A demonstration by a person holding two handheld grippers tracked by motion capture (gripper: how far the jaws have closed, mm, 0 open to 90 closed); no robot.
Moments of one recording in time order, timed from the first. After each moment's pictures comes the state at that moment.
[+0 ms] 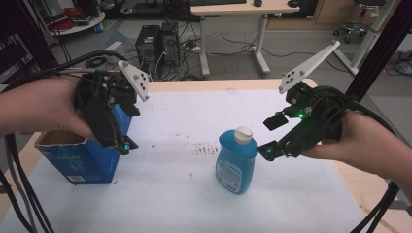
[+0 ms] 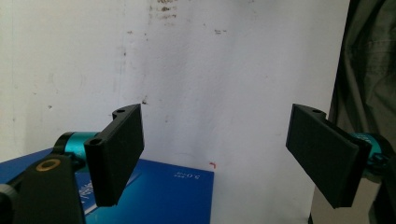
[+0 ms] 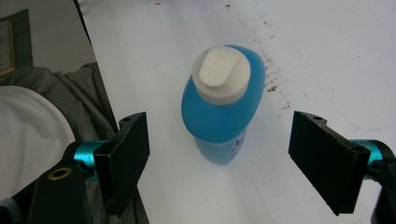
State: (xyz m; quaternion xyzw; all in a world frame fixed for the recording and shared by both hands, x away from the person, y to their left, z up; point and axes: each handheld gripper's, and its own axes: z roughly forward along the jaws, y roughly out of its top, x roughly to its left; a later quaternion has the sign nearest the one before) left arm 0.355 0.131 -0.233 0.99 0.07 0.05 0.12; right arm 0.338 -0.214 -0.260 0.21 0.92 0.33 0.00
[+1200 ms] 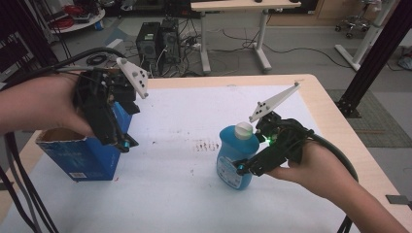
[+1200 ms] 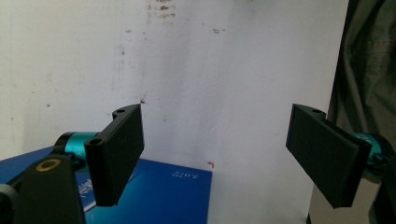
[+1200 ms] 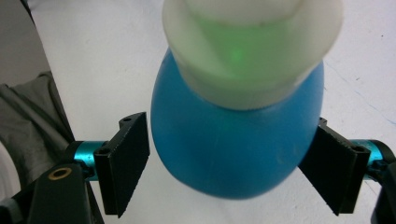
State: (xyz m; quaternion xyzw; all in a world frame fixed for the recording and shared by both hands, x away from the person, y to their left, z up) left arm 0.353 0.131 -0.235 0.99 0.07 0.05 0.12; right arm 0.333 -0.183 -0.331 0.25 0.91 0.33 0.03
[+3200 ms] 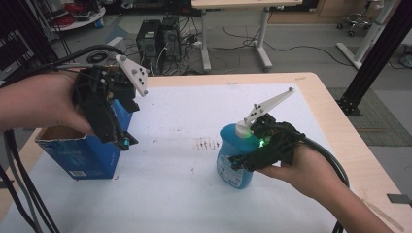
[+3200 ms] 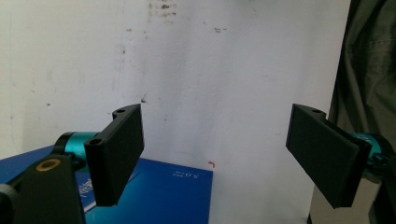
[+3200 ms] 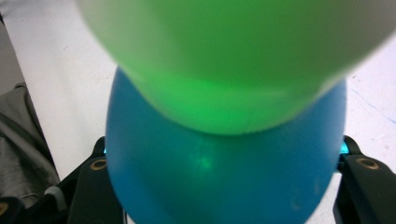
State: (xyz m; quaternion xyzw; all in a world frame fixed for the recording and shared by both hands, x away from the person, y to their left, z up) left arm 0.355 0.131 -0.236 0.99 0.07 0.05 0.12; right arm 0.337 -0.175 -0.348 0.27 0.90 0.34 0.05
